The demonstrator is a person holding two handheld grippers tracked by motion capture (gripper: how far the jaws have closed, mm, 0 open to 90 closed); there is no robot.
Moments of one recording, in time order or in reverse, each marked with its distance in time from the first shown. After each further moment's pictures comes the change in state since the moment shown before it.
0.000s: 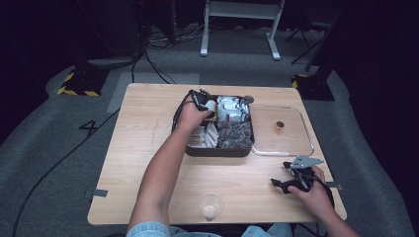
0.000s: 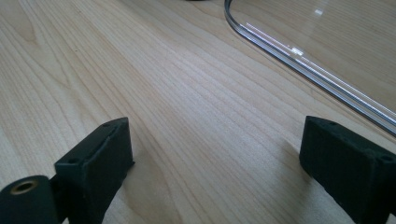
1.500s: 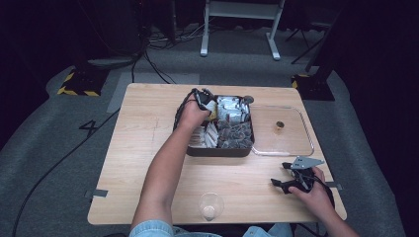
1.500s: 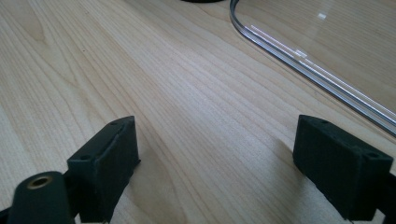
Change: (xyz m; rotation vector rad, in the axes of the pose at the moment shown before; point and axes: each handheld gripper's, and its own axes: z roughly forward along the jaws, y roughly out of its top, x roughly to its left) left arm -0.001 0.007 -0.005 0.055 0.024 0.059; right arm 0.001 -0.001 -0.001 -0.009 0.013 -0.012
